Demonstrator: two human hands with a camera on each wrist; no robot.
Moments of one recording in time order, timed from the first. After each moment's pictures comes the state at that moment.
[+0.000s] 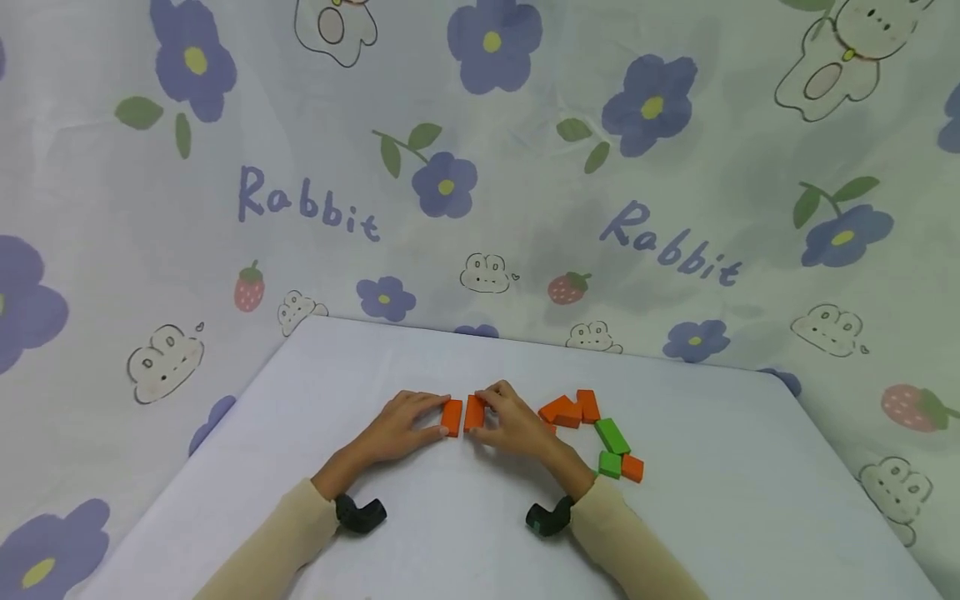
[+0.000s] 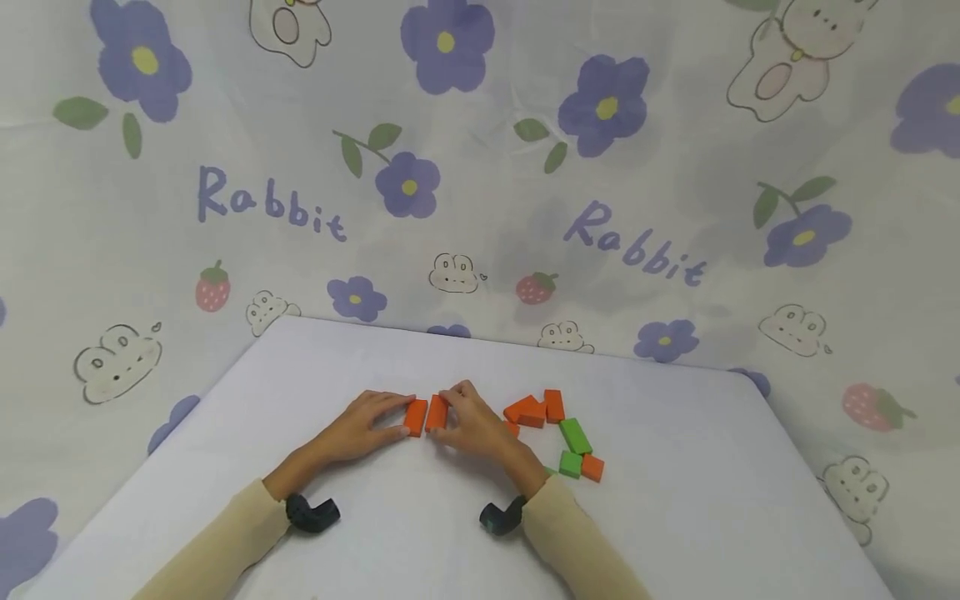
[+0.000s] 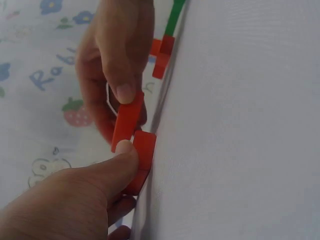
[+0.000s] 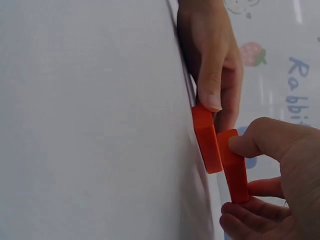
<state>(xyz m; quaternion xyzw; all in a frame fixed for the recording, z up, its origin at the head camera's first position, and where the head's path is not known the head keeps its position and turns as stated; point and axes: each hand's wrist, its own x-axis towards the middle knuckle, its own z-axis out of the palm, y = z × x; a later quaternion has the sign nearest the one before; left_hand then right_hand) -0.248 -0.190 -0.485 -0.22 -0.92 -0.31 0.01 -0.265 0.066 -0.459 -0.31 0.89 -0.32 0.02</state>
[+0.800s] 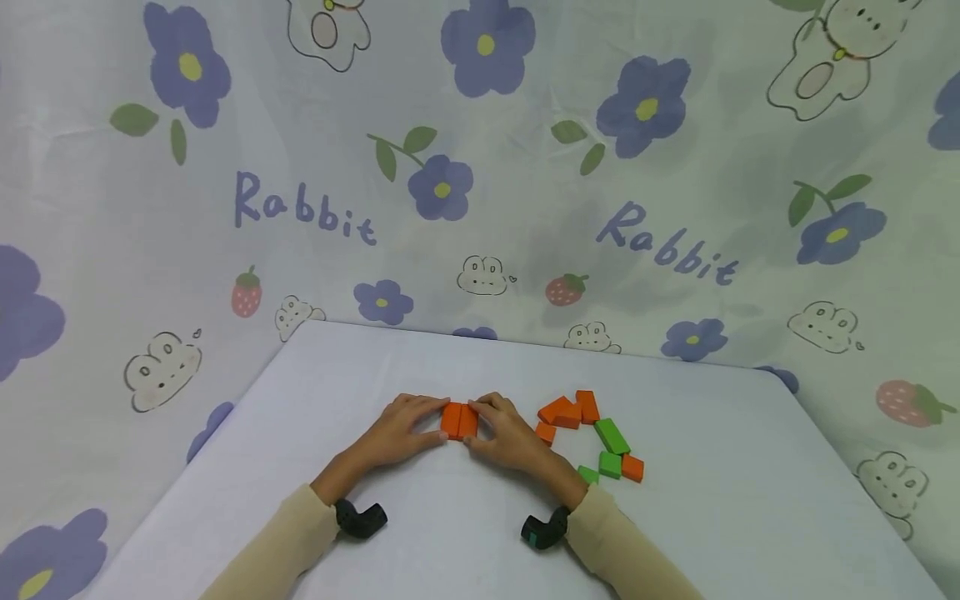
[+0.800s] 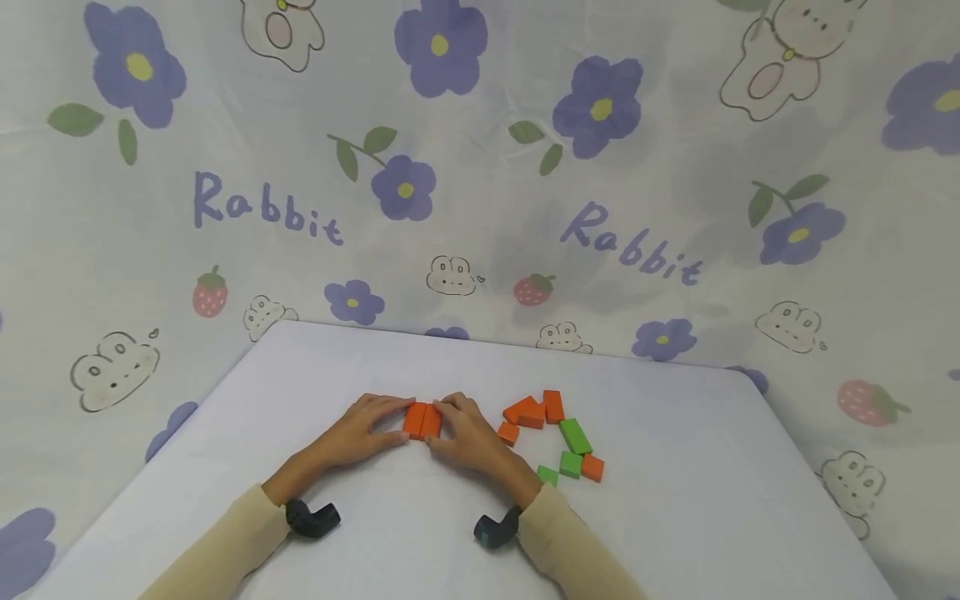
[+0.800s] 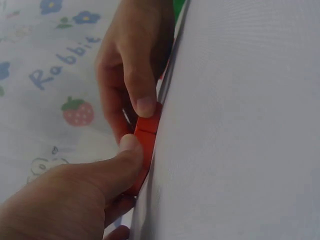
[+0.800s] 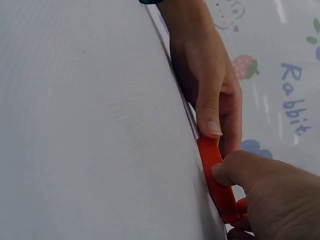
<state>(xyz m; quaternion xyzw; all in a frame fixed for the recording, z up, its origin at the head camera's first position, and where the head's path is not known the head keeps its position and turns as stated) -0.246 -0.188 -0.482 -0.22 -0.92 -0.31 0.01 -0.262 0.058 -0.483 -0.32 0.90 -0.30 -0.01</state>
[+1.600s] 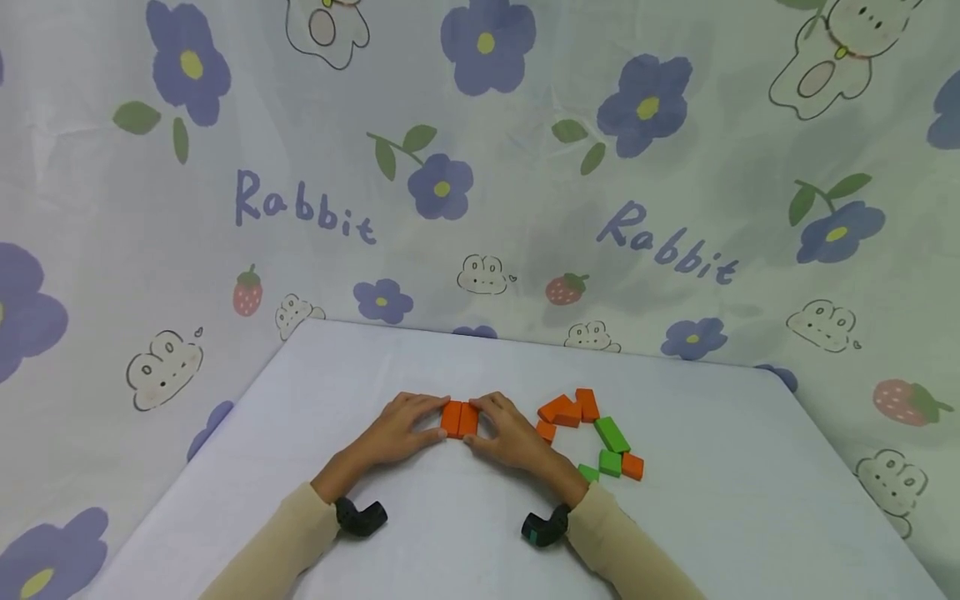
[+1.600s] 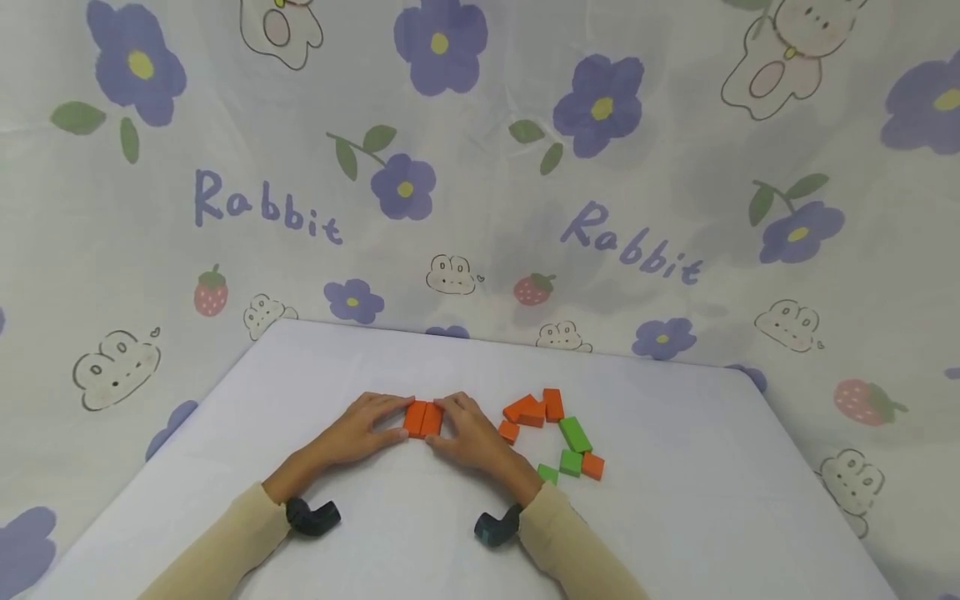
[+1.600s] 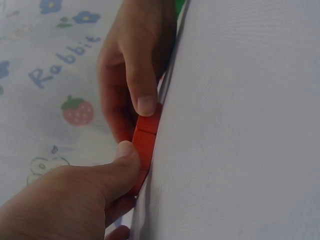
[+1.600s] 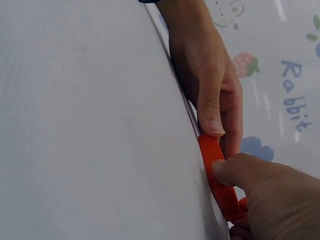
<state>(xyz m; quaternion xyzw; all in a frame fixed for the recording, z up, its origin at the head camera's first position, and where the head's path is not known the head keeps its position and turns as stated) -0.248 -0.190 -0.481 -0.22 -0.92 -0.31 0.00 -0.263 0.061 -0.486 -0.31 0.90 -0.30 -0.02</state>
